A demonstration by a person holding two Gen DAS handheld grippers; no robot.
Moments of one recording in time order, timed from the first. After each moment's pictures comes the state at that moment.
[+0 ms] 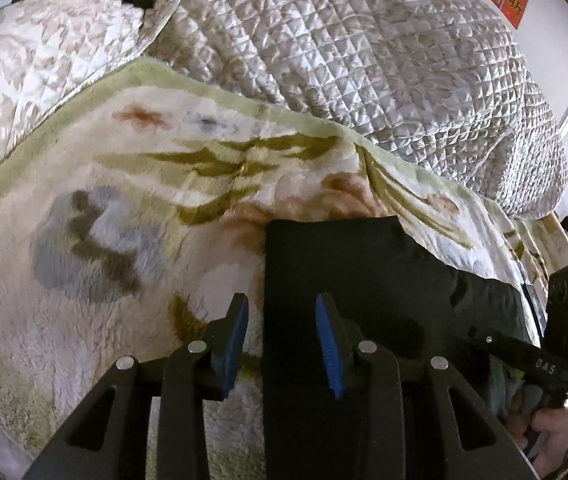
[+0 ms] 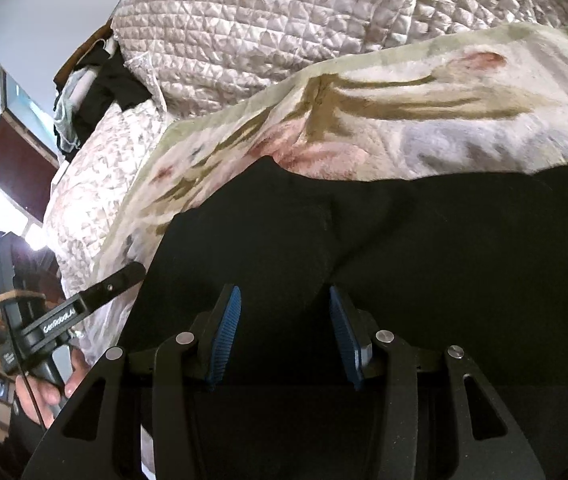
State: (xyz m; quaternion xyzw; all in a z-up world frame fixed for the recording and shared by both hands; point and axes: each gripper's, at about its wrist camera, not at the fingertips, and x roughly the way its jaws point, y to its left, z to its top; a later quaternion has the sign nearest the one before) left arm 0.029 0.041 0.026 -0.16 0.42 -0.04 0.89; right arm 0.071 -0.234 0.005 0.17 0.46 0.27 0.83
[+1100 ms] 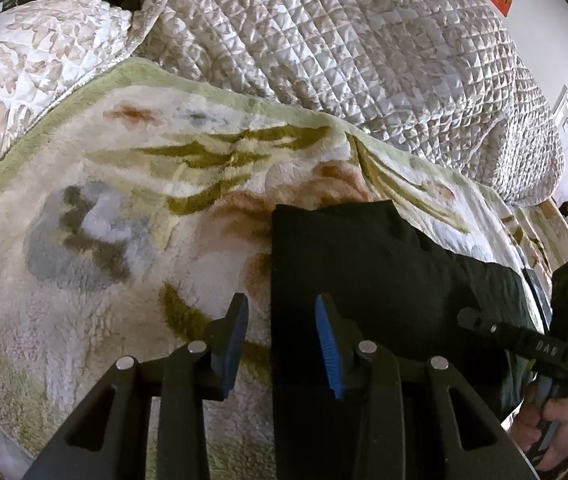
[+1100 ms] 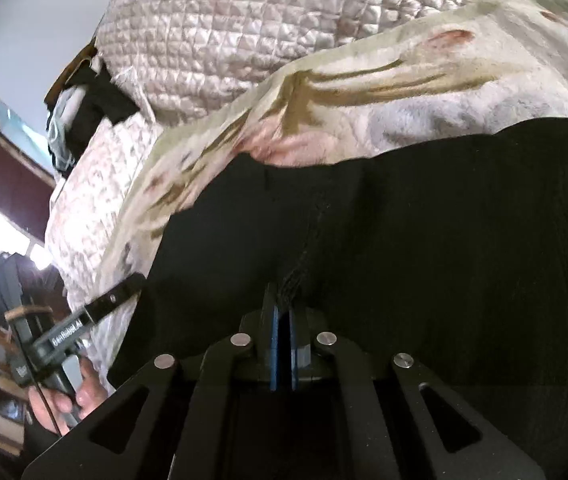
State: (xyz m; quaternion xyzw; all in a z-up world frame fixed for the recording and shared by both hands) left arm 0.022 0.030 0.022 -0.13 0.42 -0.06 0.90; right arm 0.060 -0.261 0.003 0.20 0.46 0.23 0.84
